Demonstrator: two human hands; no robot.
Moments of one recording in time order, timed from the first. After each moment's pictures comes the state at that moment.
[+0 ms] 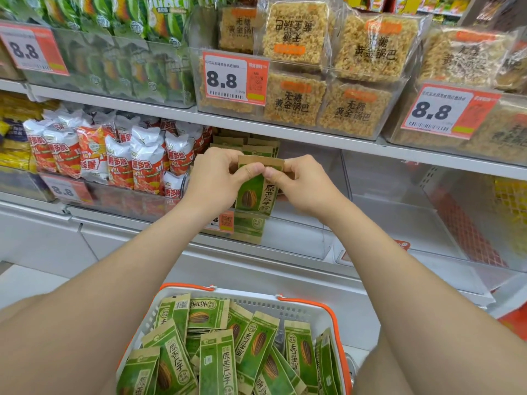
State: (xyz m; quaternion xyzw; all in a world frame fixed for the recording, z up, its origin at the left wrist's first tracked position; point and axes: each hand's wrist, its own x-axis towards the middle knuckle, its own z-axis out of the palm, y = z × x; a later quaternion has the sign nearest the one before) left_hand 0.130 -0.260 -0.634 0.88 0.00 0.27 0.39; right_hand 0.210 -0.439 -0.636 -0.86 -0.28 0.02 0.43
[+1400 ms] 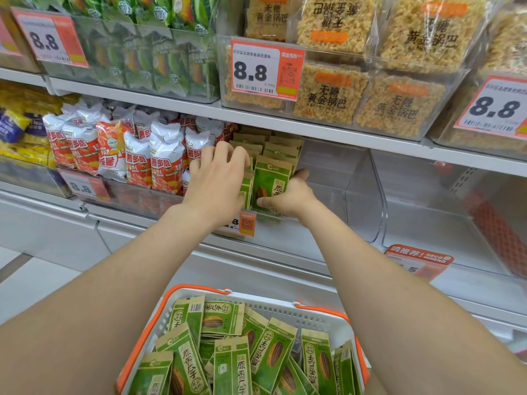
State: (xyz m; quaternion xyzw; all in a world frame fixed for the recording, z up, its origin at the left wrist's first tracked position) left_hand 0.135 -0.222 -0.658 0.97 0.06 0.23 0.06; right_hand 0.250 -0.368 -0.690 -0.91 -0.09 0.11 0.38
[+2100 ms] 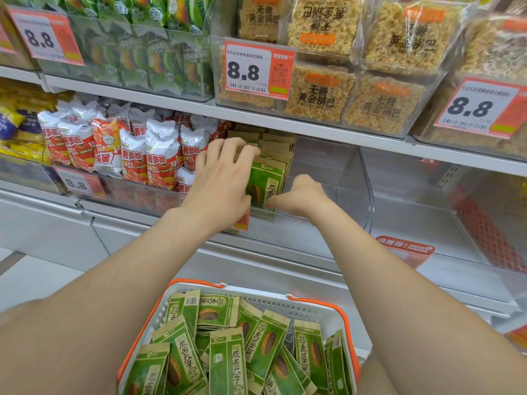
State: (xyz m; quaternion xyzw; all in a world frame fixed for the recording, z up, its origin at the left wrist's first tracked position) left_hand 0.117 -0.242 -0.651 0.97 -0.01 0.26 0.05; right_hand 0.209 -0.401 -0.650 -0.93 -0.09 0.14 0.32
